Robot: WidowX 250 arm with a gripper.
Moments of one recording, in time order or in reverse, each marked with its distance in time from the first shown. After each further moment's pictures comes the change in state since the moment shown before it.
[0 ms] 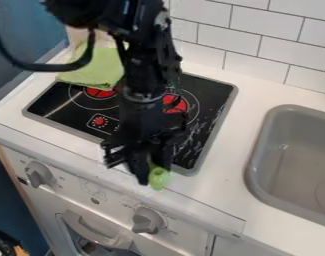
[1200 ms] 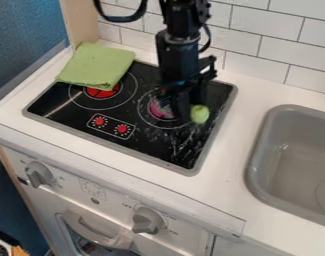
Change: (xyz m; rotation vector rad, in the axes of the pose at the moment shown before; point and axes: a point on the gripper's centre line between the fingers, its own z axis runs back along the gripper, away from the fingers) arm 0.058 -0.095 0.010 -0.095 0.038 0.163
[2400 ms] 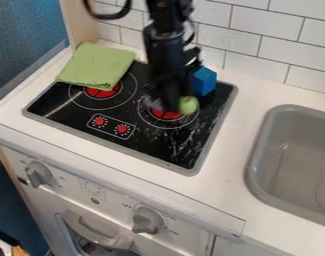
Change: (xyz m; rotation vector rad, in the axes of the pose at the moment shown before) arm 0.030 0.015 -0.003 -0.047 -0.044 0.078
